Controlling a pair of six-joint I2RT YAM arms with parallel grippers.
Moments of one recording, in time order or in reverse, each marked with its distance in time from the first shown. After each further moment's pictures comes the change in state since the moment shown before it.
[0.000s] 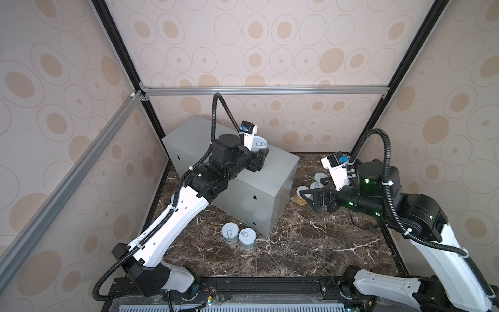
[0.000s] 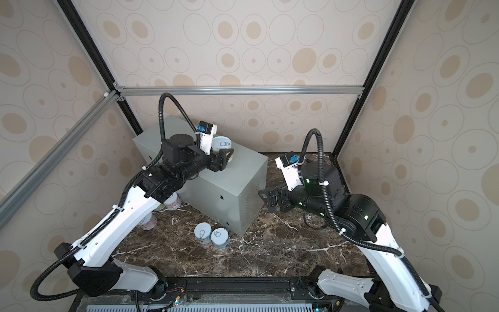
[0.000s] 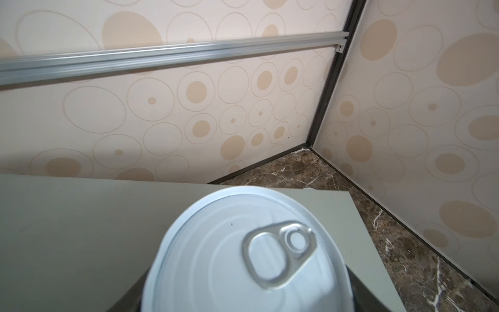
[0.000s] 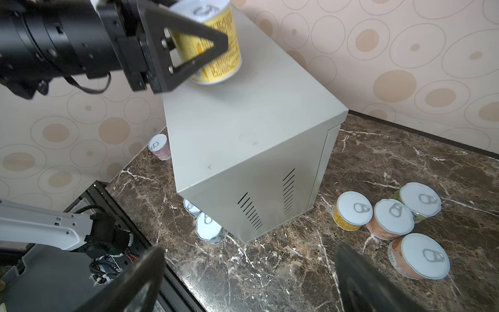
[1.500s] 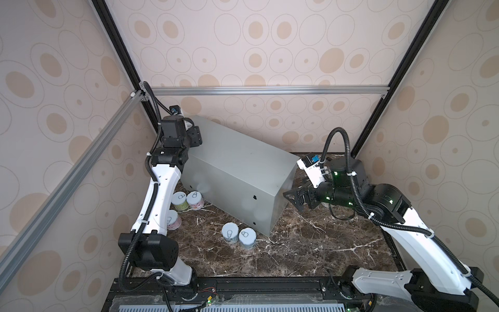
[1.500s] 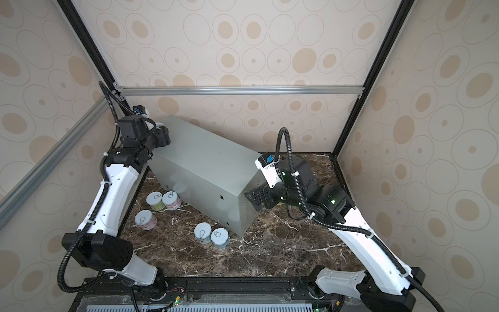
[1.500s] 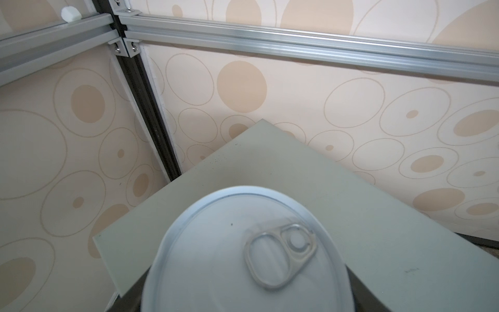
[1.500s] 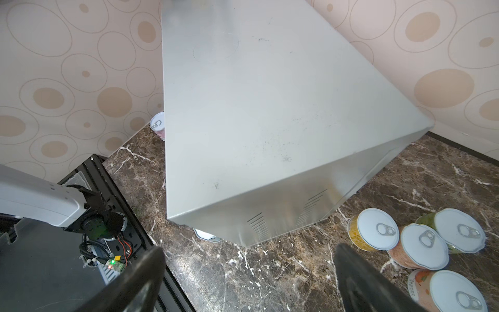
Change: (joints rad) left arm 0.586 0.143 0.068 -0.030 -0.094 -0.042; right arm -0.001 0.110 -0.056 0.103 -0.084 -0.094
